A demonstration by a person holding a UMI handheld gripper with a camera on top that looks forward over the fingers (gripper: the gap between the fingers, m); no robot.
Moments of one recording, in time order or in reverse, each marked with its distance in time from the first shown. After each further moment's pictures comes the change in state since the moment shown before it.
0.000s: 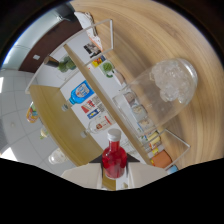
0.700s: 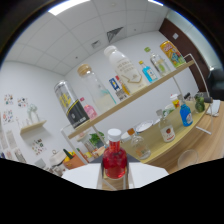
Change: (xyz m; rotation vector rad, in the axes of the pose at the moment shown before) arm 0.016 0.093 0.006 -0.064 0.172 -1.624
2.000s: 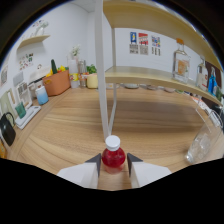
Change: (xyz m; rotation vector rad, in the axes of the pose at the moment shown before) arm 0.057 0.249 0.012 -0.529 0.165 -0.507
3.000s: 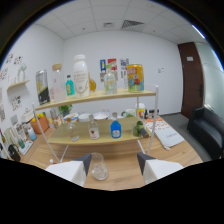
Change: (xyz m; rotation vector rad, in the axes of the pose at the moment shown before) arm 0.275 -0.119 -0.235 0.241 0.133 0.136
